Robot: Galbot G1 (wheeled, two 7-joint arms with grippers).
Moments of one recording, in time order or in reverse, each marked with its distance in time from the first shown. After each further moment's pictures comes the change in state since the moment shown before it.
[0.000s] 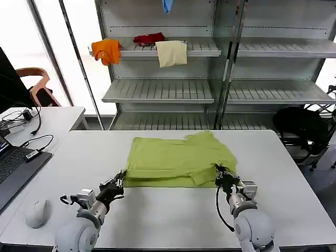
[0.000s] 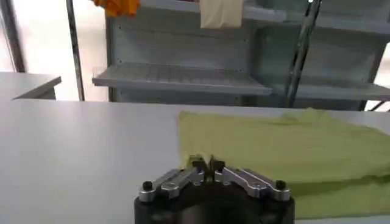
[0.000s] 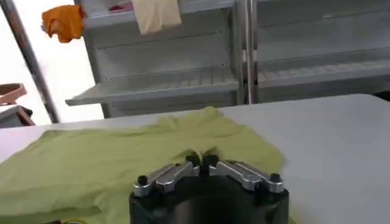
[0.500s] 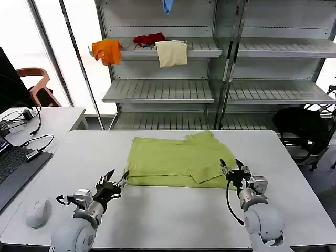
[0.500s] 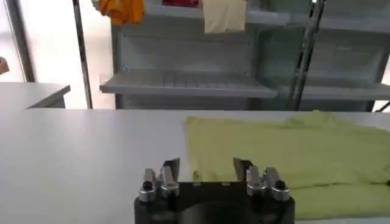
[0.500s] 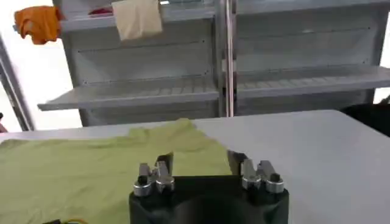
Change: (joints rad) left arm 0.029 0.001 -0.009 -0.012 0.021 -0.001 0.004; right arm -0.073 -0.057 0.095 0.053 0.027 -0.004 -0.041
